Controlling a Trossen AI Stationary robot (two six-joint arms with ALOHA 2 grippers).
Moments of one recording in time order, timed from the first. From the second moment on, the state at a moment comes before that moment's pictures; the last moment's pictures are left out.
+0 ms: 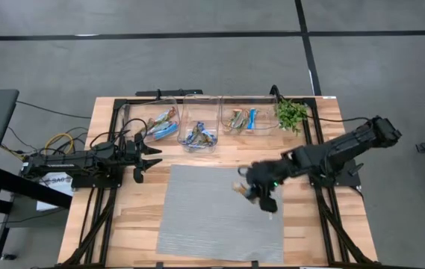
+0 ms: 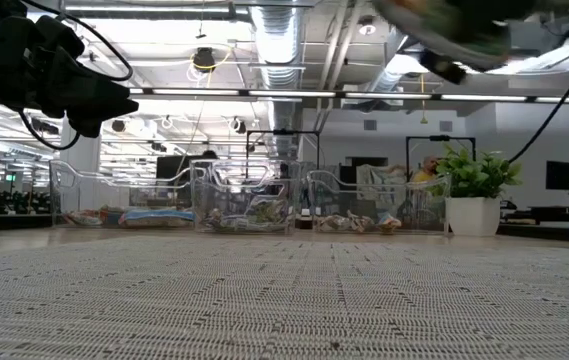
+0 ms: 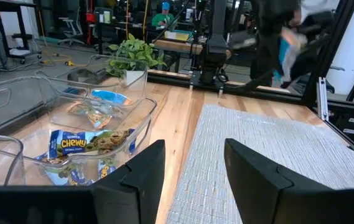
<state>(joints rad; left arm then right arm) 0.06 0.09 0.02 0.02 -0.07 -0.13 0.33 1.33 0.97 -0.51 -0.18 0.36</state>
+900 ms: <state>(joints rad) 0.06 0.09 0.02 0.02 -0.06 -0.13 -0.45 1.56 1.19 -0.50 0.24 0.42</state>
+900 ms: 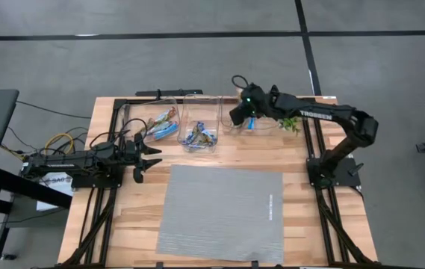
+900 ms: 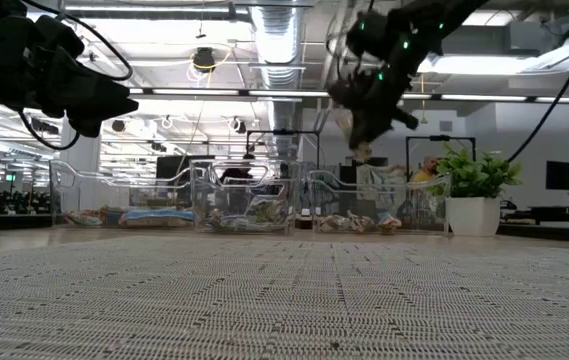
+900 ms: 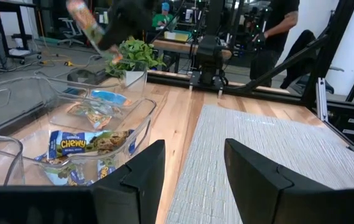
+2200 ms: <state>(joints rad) 0.06 0.09 0.02 0.02 -0.06 -0.13 -0.33 1.26 0.91 -0.27 -0.34 0.10</state>
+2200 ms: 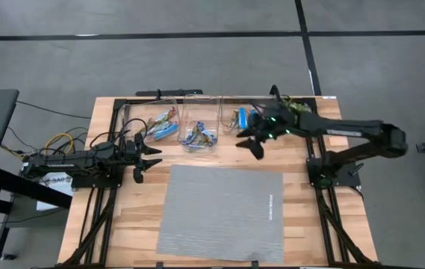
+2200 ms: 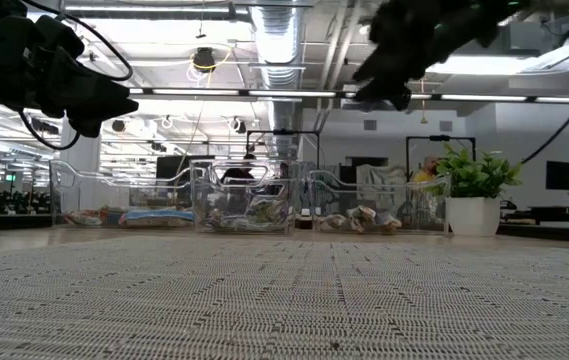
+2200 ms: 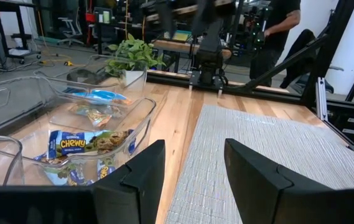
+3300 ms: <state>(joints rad) 0.06 0.09 0.02 0.02 -0.06 -0.13 0.05 0.41 0.16 0.11 -0.23 0.33</state>
